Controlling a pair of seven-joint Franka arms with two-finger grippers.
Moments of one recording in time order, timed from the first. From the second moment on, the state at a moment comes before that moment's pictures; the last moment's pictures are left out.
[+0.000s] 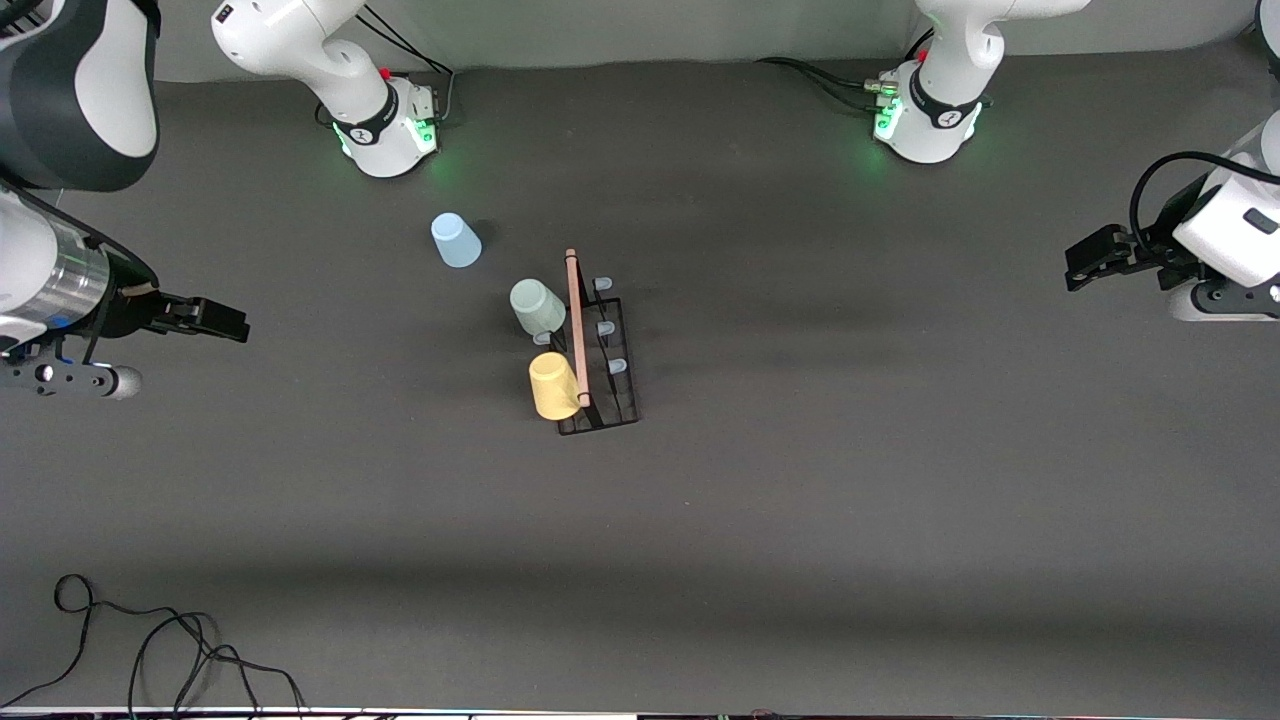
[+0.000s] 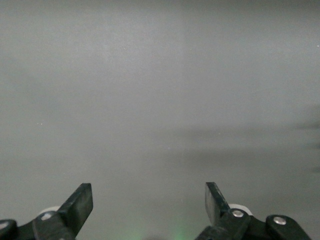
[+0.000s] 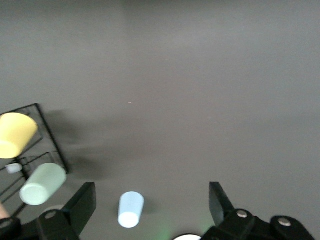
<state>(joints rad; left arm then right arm) -0.02 -0.01 -0.04 -1.64 0.01 1.57 -0.06 0.72 0.22 -0.75 -1.47 0.09 1.47 0.10</state>
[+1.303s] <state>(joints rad) -0.02 -0.02 -0.04 -1.64 0.01 1.57 -0.06 0.04 0.03 -0.05 -1.64 -0.03 1.59 0.06</state>
